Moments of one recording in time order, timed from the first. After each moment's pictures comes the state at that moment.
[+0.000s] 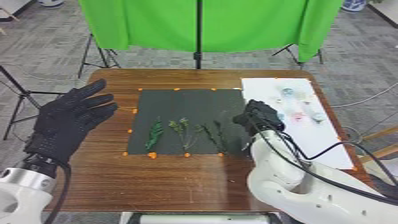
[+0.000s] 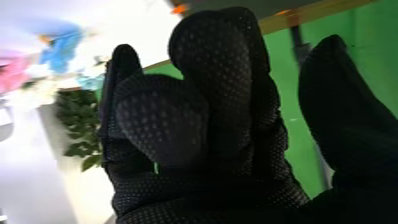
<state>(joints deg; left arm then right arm) 140.0 -43.2 -110.8 -140.7 27.0 14.7 9.1 -60.8 -44.2 26.0 -115.0 -119.9 12.8 67.2</state>
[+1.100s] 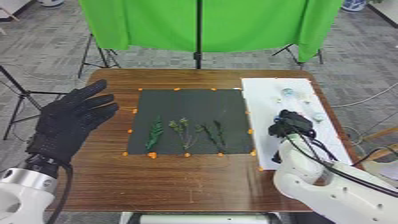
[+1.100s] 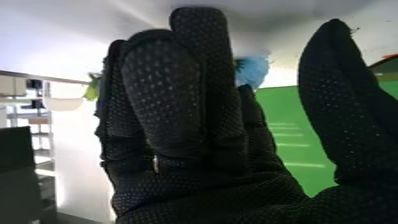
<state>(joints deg) 139.5 -42.9 -109.7 -140.5 26.9 14.9 9.6 -60.0 -36.9 24.4 -107.1 -116.1 10.2 69.5</state>
